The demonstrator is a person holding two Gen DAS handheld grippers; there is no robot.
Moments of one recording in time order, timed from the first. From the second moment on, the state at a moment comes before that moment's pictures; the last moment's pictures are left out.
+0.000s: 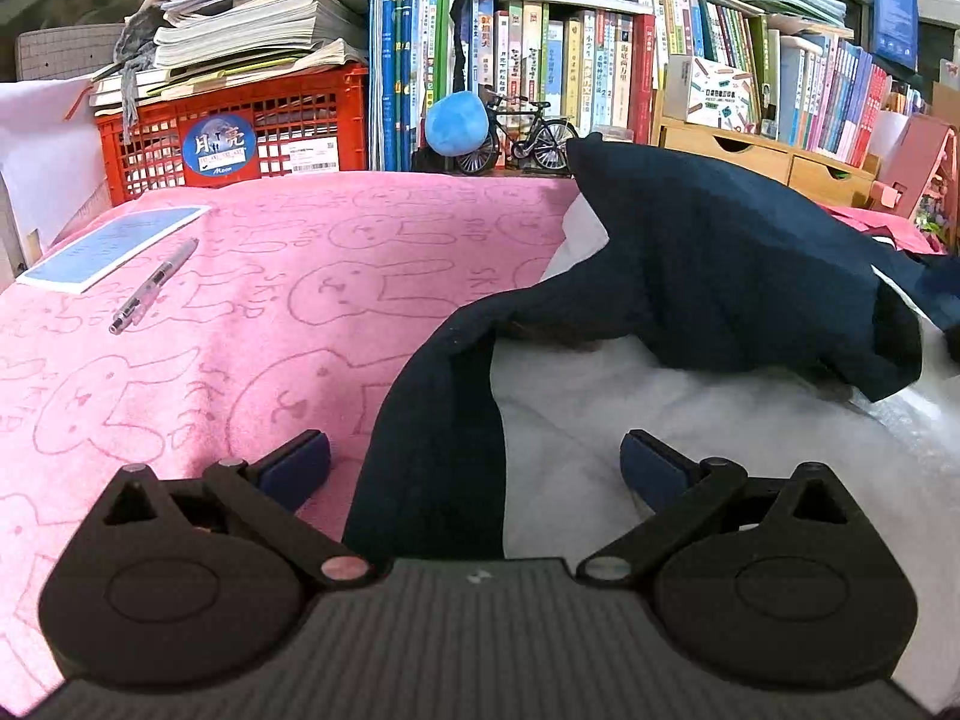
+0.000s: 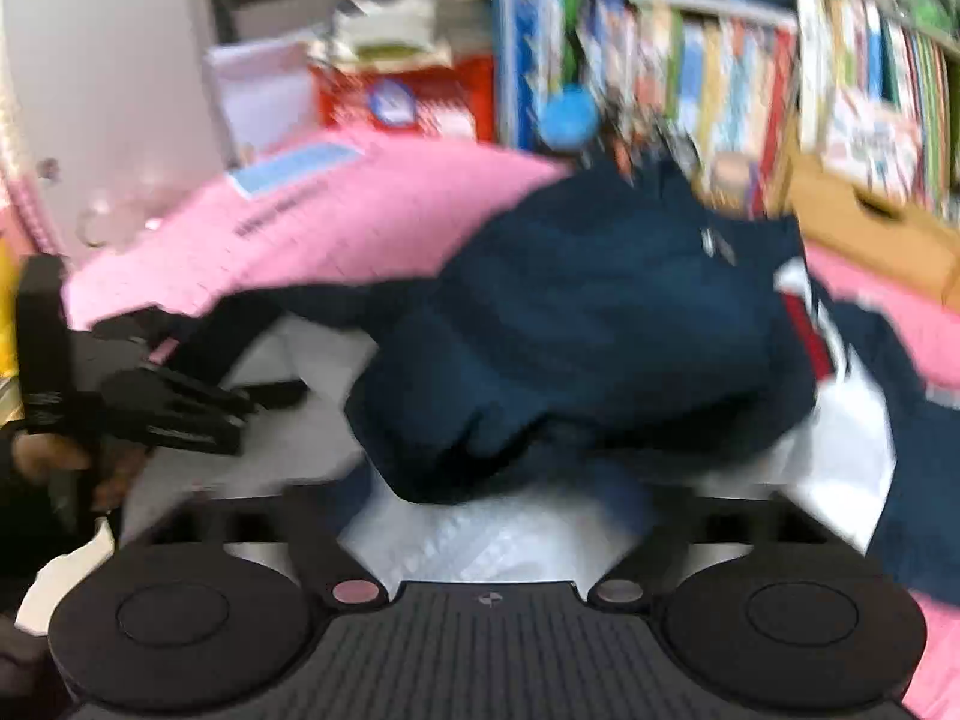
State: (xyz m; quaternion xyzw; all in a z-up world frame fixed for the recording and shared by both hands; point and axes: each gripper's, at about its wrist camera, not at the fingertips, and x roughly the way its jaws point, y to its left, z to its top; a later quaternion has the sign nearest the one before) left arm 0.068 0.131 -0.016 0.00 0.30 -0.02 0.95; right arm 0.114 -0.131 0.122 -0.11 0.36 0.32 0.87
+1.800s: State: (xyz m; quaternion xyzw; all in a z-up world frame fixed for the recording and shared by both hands) left arm 0.138 0.210 -0.016 0.10 0.31 0.20 0.92; right arm 0.248 -0.132 0.040 -0.25 0.34 -0.03 0.91
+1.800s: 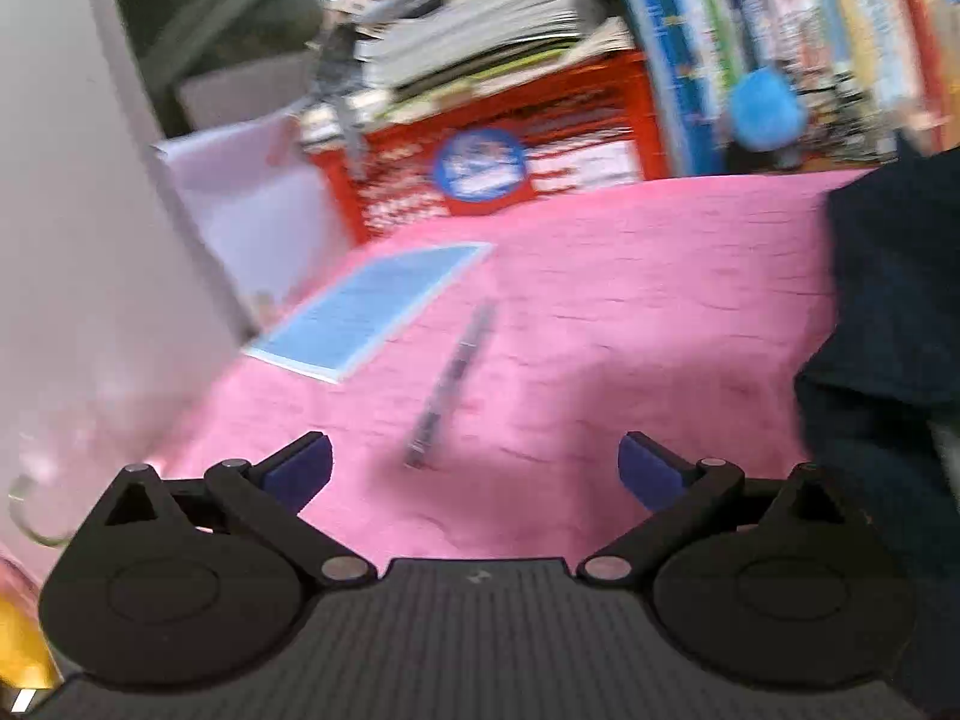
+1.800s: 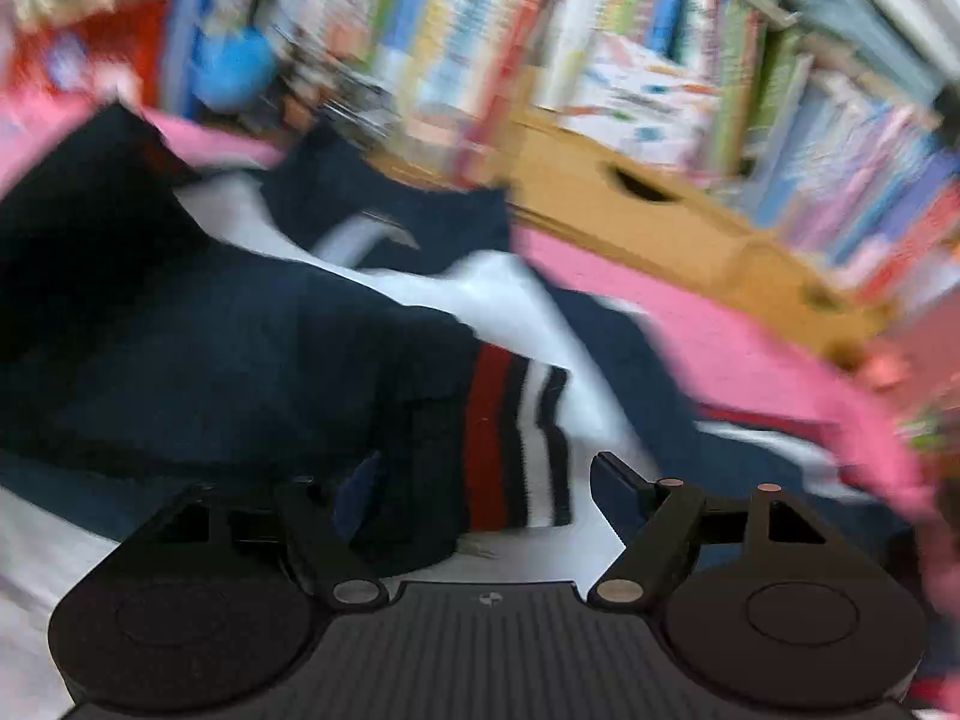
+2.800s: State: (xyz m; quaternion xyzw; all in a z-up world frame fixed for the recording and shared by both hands) left arm 0.146 0.211 -0.030 -0.10 0.31 -0.02 0.94; right arm 0.366 0.072 0.077 -0.01 0.30 0.28 0.91
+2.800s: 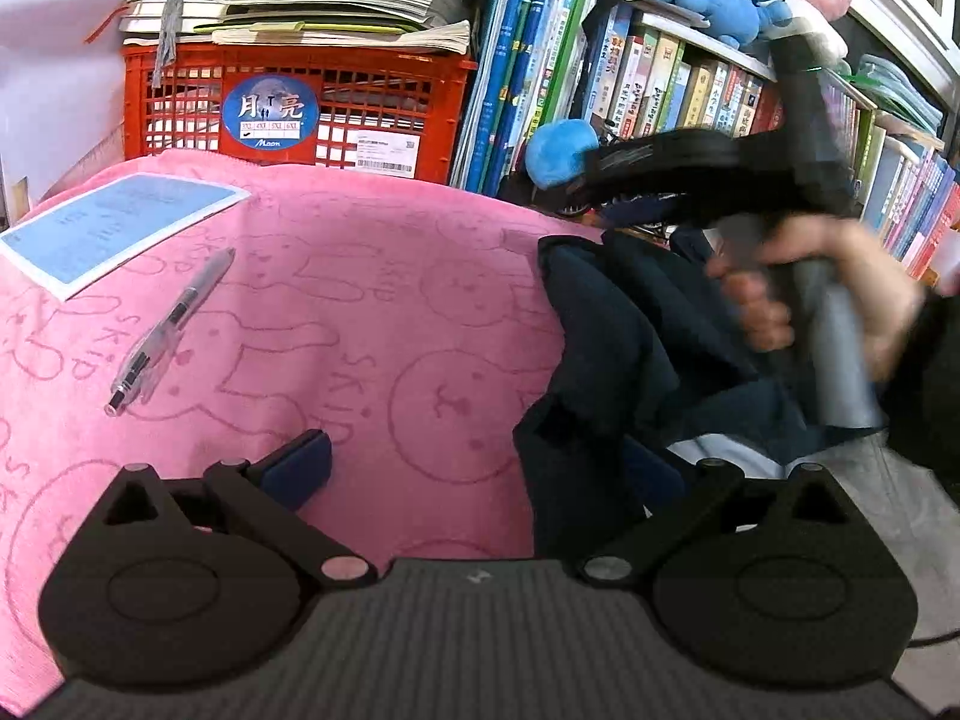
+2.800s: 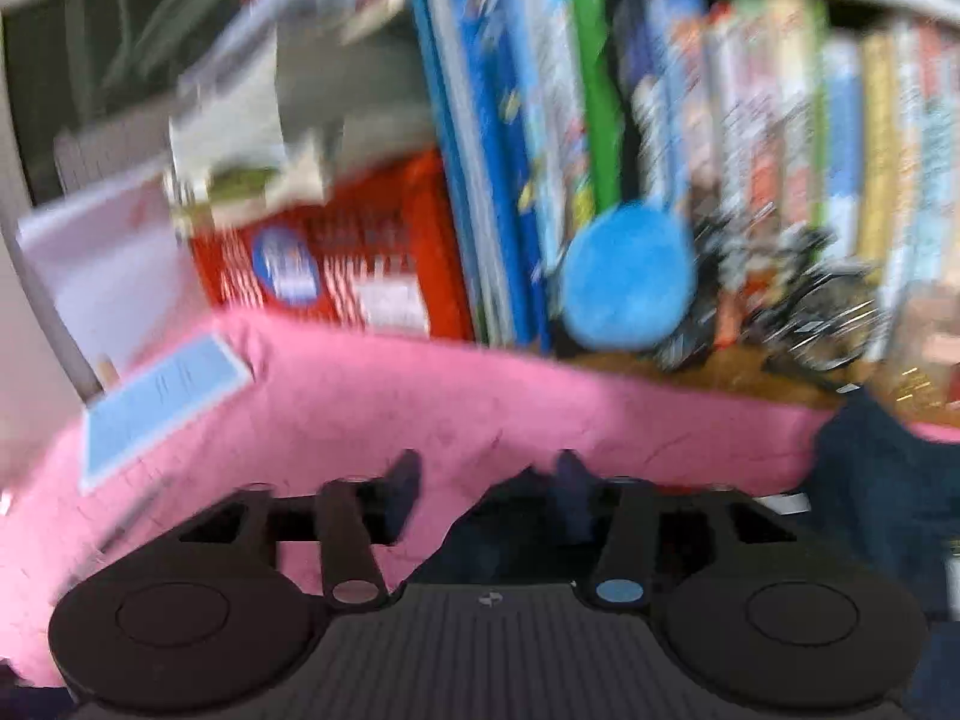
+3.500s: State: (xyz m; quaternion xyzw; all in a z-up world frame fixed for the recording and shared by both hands) left arm 0.185 0.167 -0.019 0.10 0.34 0.07 0.93; right arm 0.247 -0.120 0.038 -0.09 0.31 0.09 0.94
